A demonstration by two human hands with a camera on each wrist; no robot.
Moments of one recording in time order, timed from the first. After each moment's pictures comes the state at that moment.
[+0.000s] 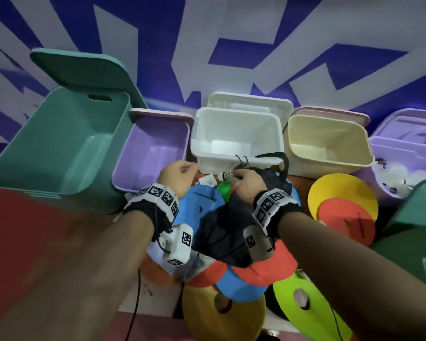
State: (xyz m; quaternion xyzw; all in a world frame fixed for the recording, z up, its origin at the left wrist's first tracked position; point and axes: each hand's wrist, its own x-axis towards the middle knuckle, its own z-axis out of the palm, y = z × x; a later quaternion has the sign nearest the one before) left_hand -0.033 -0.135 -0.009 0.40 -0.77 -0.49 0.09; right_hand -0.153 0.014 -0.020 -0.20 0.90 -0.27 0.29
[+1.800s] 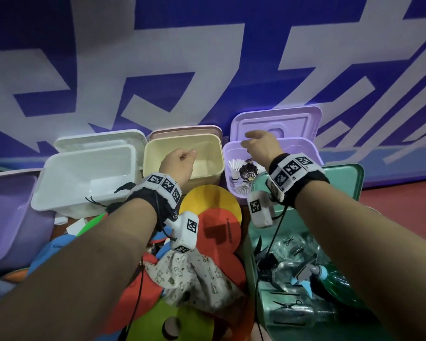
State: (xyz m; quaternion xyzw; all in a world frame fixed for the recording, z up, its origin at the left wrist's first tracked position) left_hand -0.303 0.175 0.060 0.29 -0.82 -0.49 0.07; right_hand -0.400 0.350 0.098 -0.02 0.85 -0.50 0.17
